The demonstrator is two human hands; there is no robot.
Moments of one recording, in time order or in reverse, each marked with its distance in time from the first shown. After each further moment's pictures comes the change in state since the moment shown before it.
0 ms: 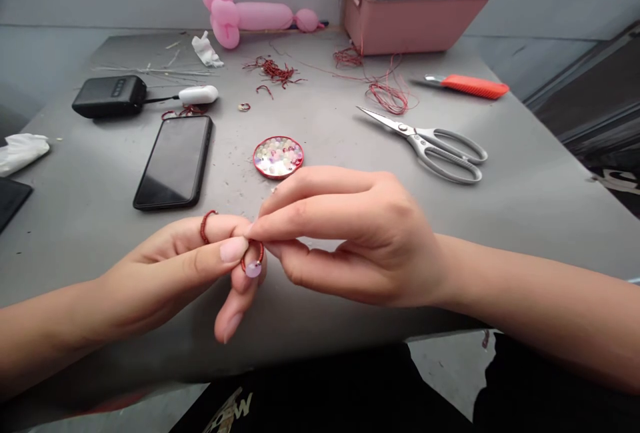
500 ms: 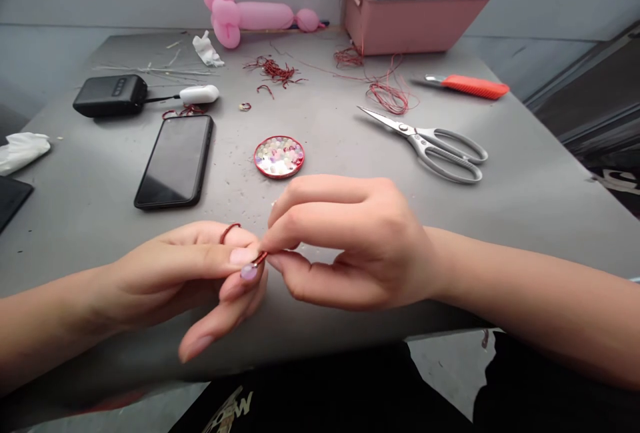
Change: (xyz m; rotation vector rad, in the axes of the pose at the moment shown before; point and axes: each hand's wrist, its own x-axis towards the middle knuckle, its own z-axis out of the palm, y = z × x) left_hand 0.003 0.002 -0.004 -0.115 -0.126 -0.206; right_hand -0.001 0.003 0.006 -0.091 0.028 -0.043
